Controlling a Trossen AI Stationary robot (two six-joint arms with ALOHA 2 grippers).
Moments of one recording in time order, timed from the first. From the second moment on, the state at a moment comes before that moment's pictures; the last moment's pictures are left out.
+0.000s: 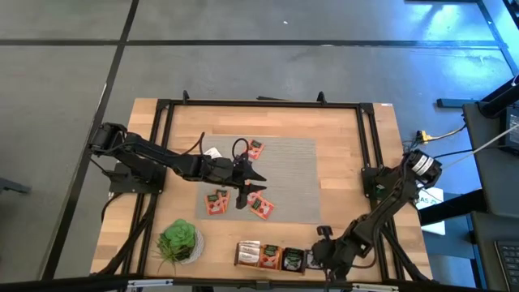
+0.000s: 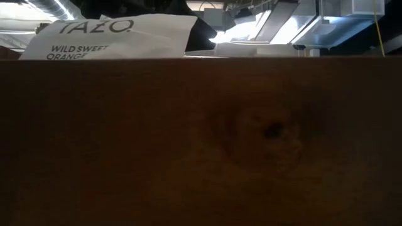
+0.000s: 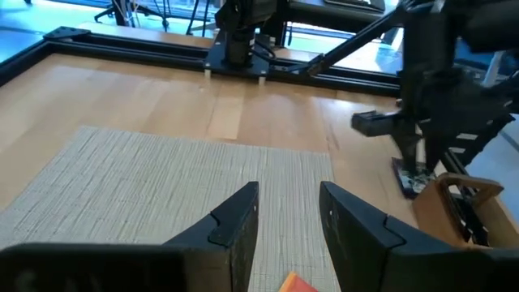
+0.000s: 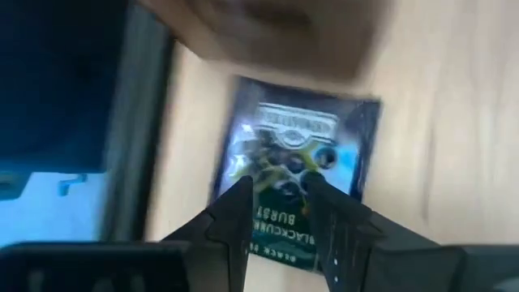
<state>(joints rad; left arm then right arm) -0.16 1.50 0.82 0.34 -0.14 -0.21 0.90 1.76 0.89 -0.18 0.13 0.76</state>
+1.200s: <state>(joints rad) -0.11 2.03 1.14 0.30 0.26 -0.14 0.59 1.76 0.77 -0.22 0.55 0.72</state>
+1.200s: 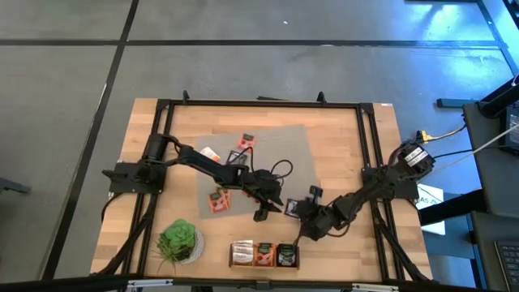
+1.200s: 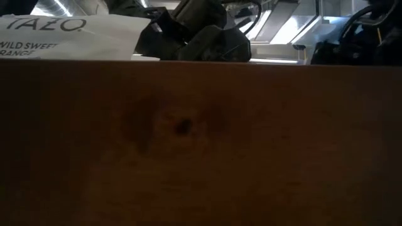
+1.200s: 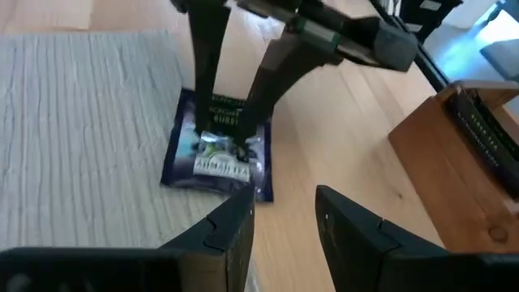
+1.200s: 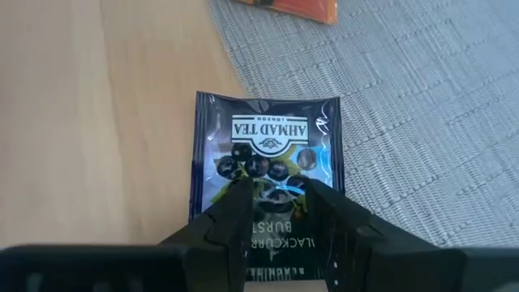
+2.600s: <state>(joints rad) -0.09 2.05 1.14 0.12 -0.01 -0.06 0.38 1.58 0.78 -0.17 0.21 0.82</state>
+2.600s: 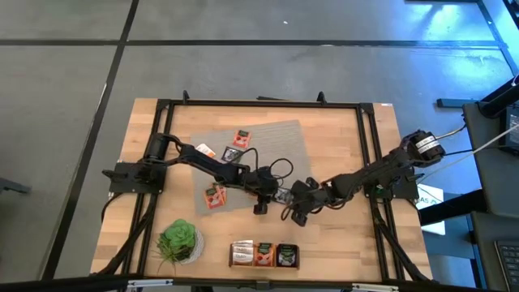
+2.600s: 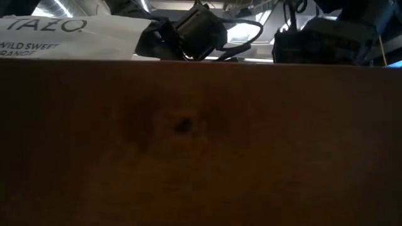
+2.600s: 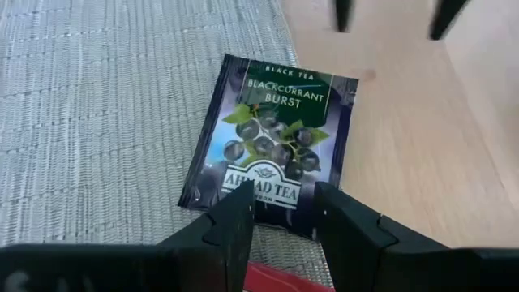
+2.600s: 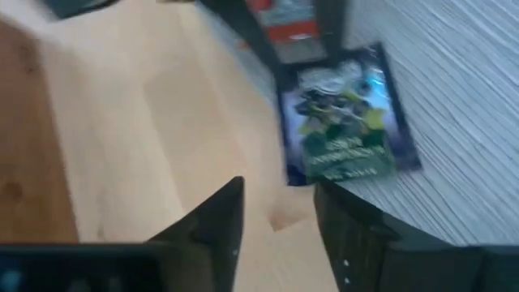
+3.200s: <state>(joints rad) -0.09 2.07 1.12 0.11 -0.01 -0.10 0.35 1.58 0.69 -0.08 0.29 1.26</state>
